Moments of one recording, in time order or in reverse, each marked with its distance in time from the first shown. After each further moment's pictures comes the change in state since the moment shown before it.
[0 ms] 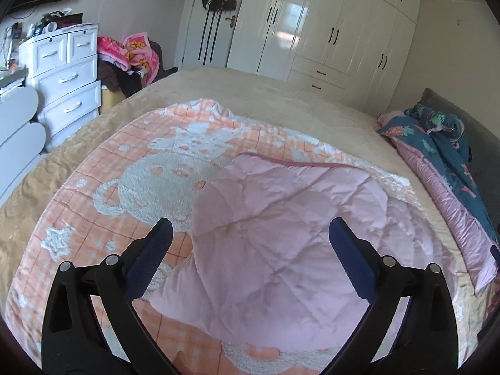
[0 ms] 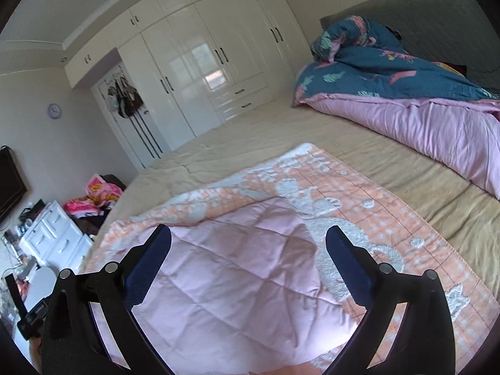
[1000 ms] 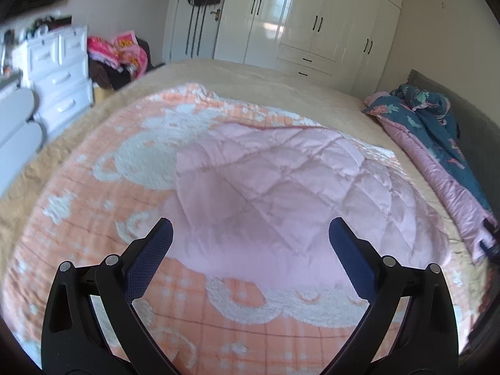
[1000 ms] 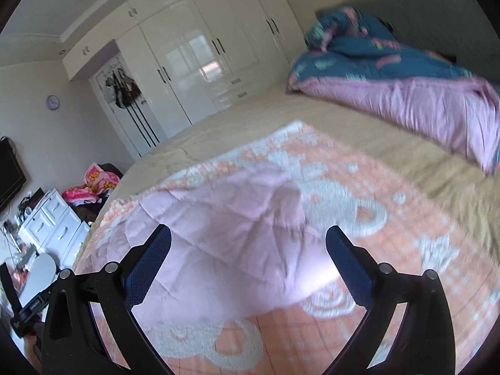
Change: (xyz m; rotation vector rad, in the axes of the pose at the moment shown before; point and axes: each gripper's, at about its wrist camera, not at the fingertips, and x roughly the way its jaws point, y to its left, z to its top) left arm -0.032 -0.020 -0.061 0.037 0.057 -0.046; right arm -0.030 -0.012 -0.074 0.045 0.093 -0.046
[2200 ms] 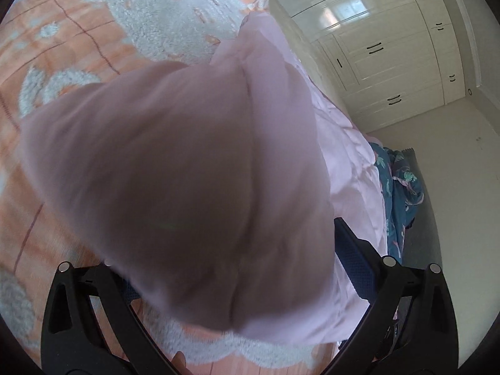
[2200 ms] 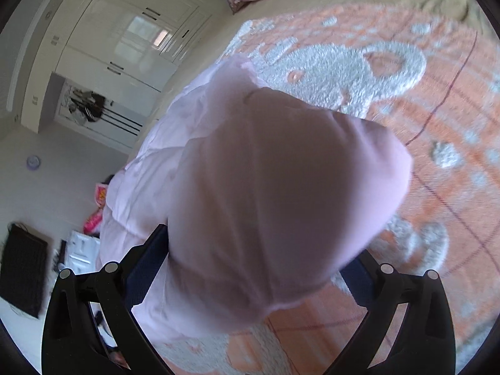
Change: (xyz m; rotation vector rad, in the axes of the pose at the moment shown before) left arm 0.131 0.074 -0.026 -0.626 0.231 -0.286; right arm 0.132 -0.057 -0.047 0.444 0.280 0.110
